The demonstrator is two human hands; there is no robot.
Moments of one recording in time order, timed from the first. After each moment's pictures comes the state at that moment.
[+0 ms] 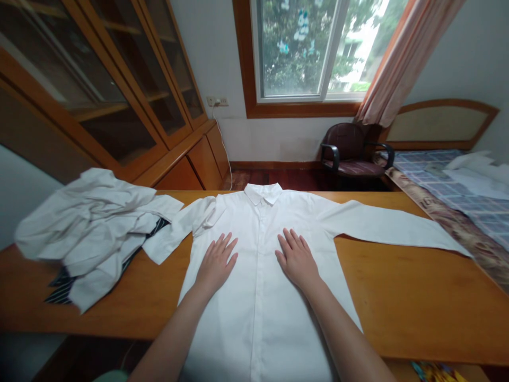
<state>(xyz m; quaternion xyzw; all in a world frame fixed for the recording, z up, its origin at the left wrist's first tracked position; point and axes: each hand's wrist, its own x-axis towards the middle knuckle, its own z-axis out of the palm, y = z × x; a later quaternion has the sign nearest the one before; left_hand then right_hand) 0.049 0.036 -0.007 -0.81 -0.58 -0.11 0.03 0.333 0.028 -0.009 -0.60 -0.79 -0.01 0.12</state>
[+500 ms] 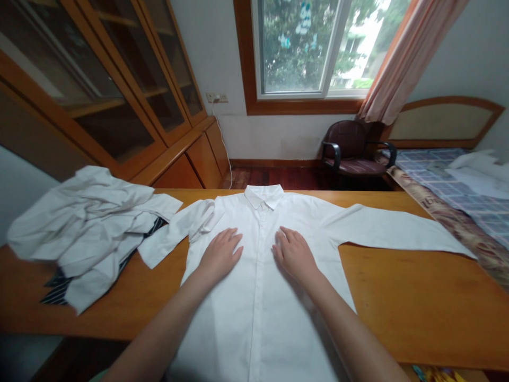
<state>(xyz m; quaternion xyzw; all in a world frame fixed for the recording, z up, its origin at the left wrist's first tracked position) 0.068 0.061 0.027 -0.83 -0.55 -0.09 0.00 0.329 0.044 0.015 -0.58 -0.81 -0.01 0.13</state>
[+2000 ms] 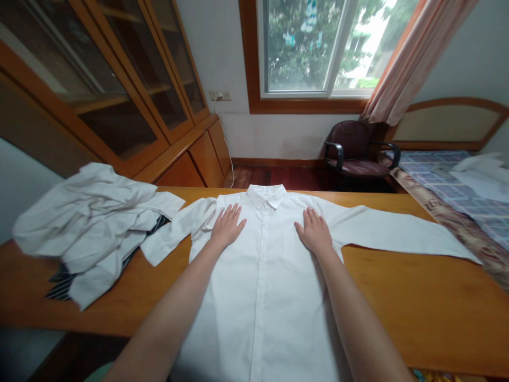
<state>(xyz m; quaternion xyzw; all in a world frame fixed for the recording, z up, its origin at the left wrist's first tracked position) 0.063 0.157 -0.011 -0.78 -0.62 -0.06 -0.01 0.395 0.118 -0.020 -0.70 -0.71 -0.02 0.07</state>
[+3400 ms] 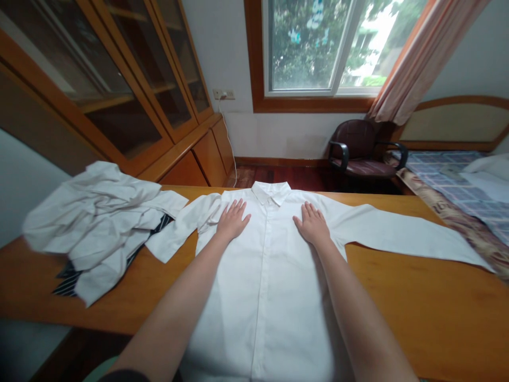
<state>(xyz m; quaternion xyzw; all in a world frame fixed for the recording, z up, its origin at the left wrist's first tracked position) 0.067 0.177 -0.012 -0.78 -0.62 -0.08 -0.02 0.386 0.151 -0.021 -0.69 -0.72 0.01 0.05</state>
